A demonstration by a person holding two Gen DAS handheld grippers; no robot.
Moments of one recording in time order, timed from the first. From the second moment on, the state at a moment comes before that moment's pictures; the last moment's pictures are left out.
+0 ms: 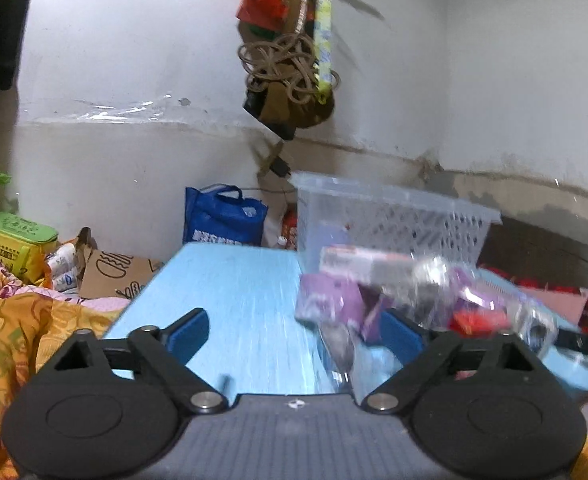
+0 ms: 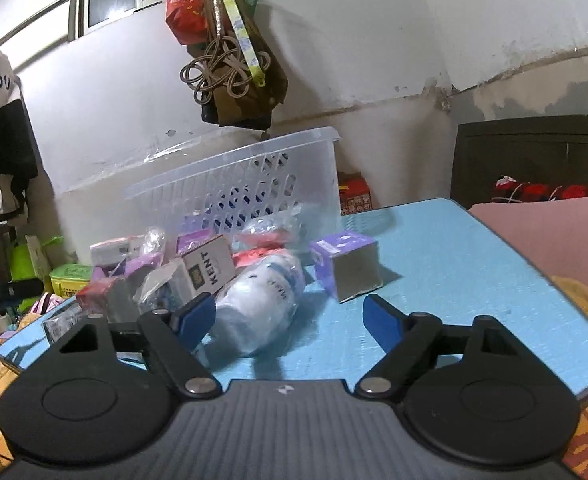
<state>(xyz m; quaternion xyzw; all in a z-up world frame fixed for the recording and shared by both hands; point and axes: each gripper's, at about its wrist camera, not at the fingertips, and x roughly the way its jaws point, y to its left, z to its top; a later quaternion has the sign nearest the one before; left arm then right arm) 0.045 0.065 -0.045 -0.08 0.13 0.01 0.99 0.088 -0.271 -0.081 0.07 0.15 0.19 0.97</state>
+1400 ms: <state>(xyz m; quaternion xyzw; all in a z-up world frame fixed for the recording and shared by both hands) 0.045 0.040 -0.061 -0.04 0.13 0.06 0.99 0.081 -0.258 -0.078 0.03 0.10 0.18 0.98</state>
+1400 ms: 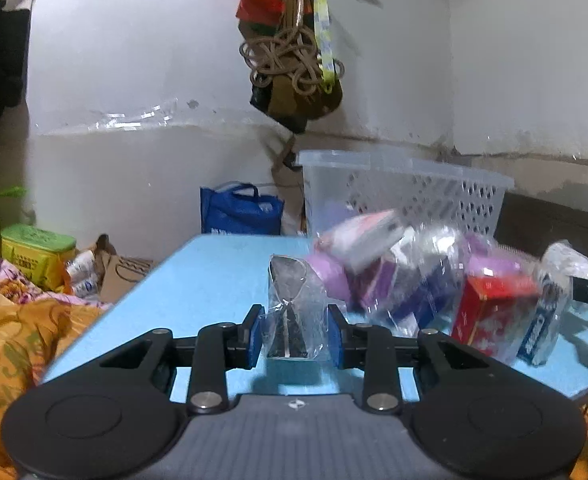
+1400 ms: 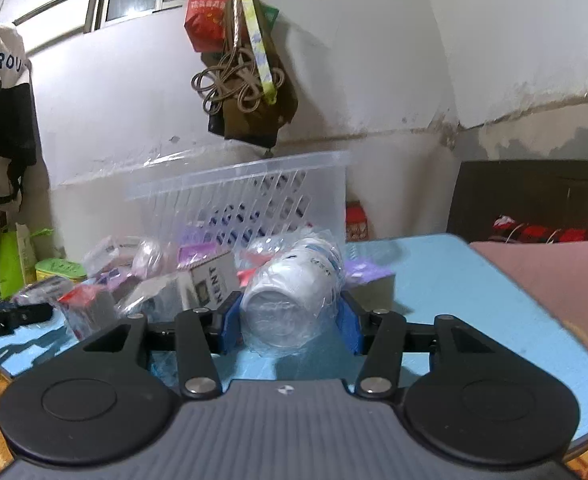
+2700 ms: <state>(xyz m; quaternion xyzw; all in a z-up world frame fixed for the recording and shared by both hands) 0.238 0.033 0.052 -0.04 0.13 -0.05 0.99 0.224 -0.211 0.012 -0.02 0.10 0.24 0.96</state>
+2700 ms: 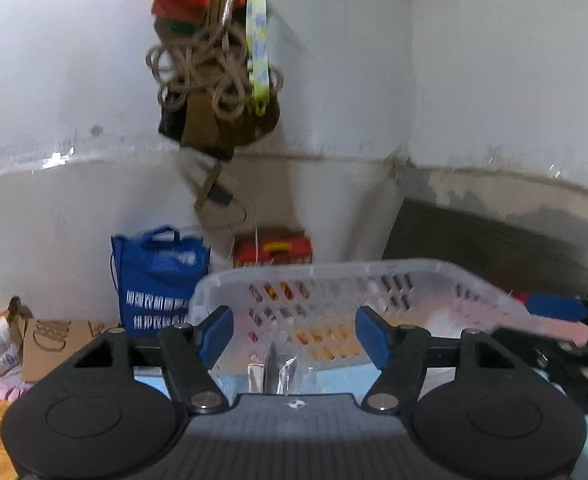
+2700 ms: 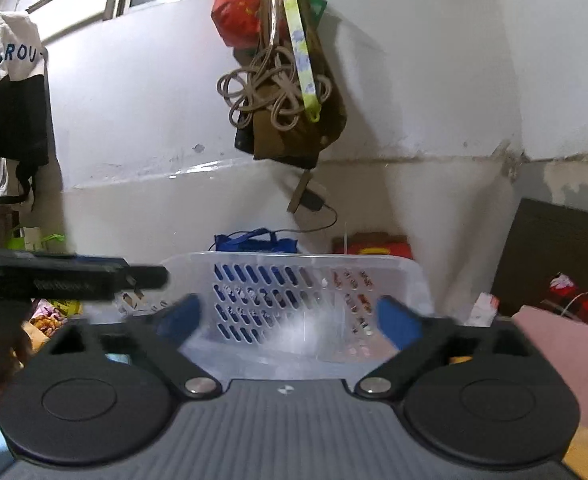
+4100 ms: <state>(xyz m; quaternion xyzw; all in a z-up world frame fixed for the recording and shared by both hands) 0.137 0.011 -0.037 -0.01 0.16 0.01 0.99 0.057 -0.218 -0.095 0.01 0.14 0.24 0.96</state>
